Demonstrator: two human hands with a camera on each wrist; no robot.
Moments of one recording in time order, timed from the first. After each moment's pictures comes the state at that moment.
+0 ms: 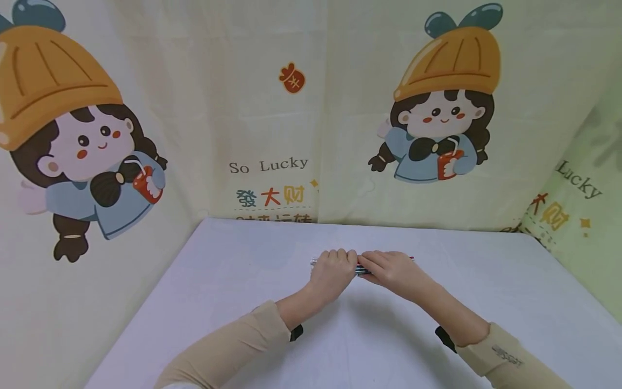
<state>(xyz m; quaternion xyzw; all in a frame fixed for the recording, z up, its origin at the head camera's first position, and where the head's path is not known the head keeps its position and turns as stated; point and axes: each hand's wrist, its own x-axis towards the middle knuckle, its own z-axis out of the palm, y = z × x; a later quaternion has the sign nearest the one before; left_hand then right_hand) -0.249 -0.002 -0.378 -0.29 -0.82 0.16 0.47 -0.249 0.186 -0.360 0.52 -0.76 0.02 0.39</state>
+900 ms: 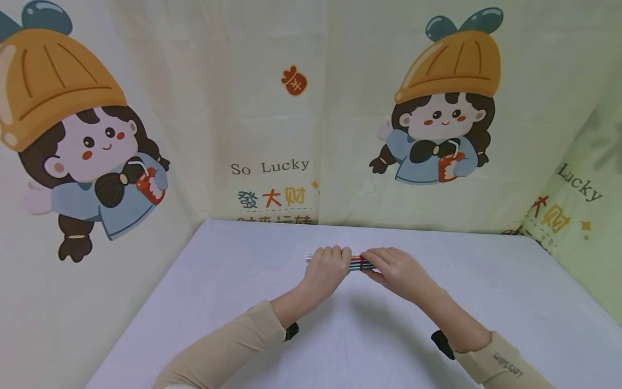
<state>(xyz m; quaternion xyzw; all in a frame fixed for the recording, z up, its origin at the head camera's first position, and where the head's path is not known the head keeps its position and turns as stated) -0.250 -0.014 -0.374 -0.30 -0.83 0.16 0.45 -0.247 0.183 -0.360 0.50 -0.76 0.07 0.41</state>
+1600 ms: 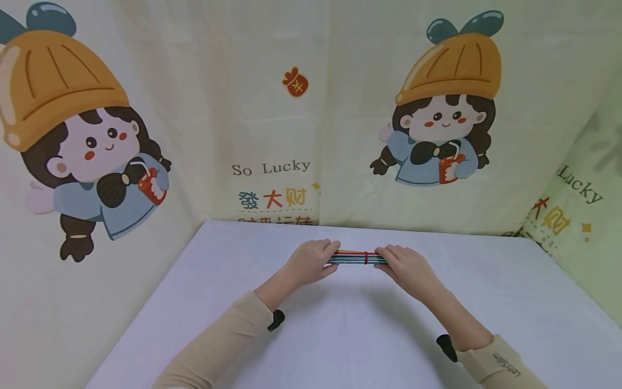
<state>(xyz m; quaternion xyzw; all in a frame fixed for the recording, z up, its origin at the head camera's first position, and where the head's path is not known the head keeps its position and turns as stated) -0.284 -0.054 -0.376 -0.44 -0.82 -0.02 0.36 -0.261 0.206 -0.384 0.39 -0.84 0.04 0.37</state>
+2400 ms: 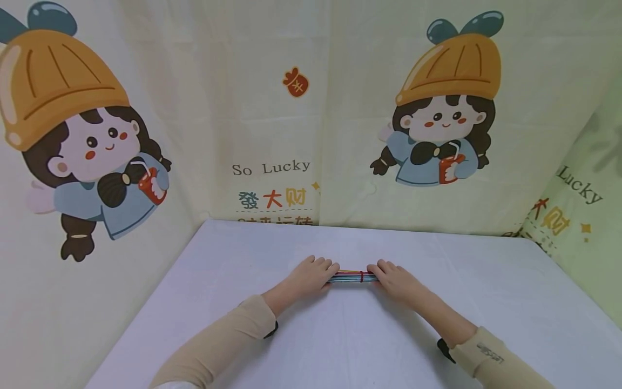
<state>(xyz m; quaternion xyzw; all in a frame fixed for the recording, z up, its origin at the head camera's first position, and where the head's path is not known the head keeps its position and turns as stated) -0.283 -0.053 -0.416 -0.41 -0.88 0.17 0.15 -0.264 0.202 -0.422 0.37 -0.92 -0.01 0.16</state>
